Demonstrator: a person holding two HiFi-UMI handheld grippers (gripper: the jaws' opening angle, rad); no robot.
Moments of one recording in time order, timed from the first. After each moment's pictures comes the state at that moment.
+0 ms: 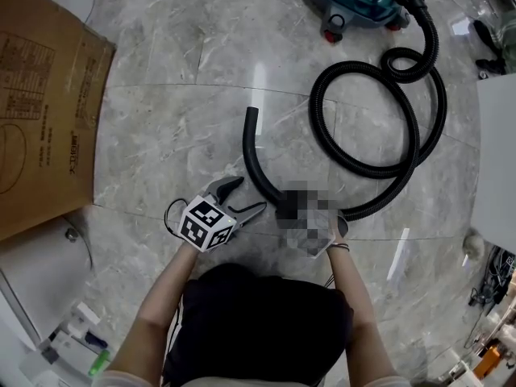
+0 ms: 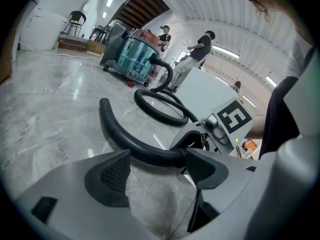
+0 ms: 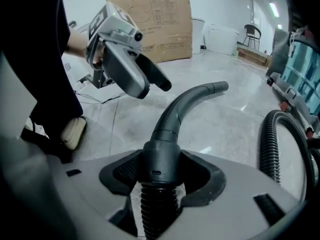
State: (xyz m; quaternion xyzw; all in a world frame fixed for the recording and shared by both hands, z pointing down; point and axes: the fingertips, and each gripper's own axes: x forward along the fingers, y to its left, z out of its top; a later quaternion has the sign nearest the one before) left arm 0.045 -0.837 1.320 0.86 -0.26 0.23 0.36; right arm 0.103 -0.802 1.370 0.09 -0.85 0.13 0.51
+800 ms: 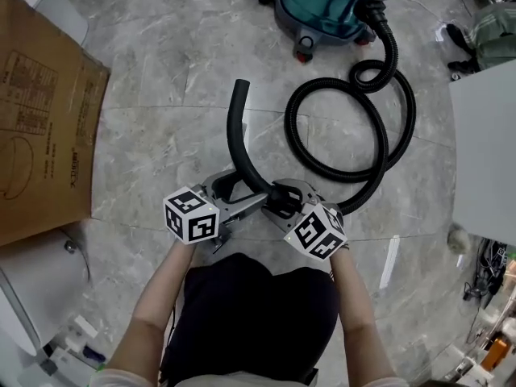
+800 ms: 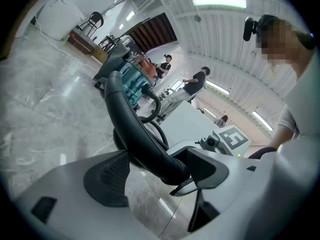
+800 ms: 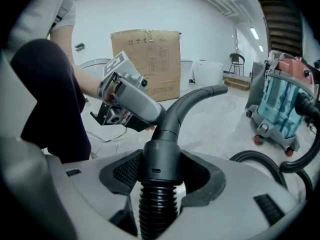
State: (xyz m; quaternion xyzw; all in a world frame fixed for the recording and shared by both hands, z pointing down) left arm 0.082 -0.892 1.203 0.88 -0.24 0.05 0.41; right arm 0.099 -0.861 1.224 0.15 -0.91 0.10 0.37
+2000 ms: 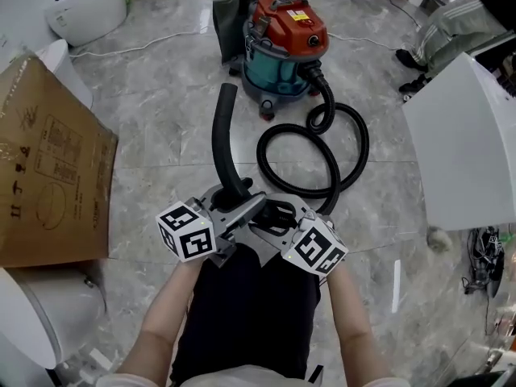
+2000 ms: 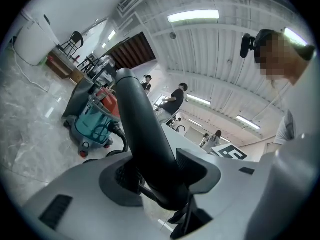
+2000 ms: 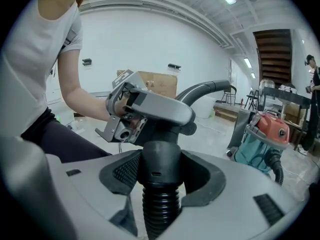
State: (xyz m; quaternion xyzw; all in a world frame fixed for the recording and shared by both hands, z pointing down) left arm 0.125 -0.923 0.965 0.92 -0.21 -0.04 0.32; right arm 0.113 -0.877 1.001 0.20 -0.94 0.02 0.27
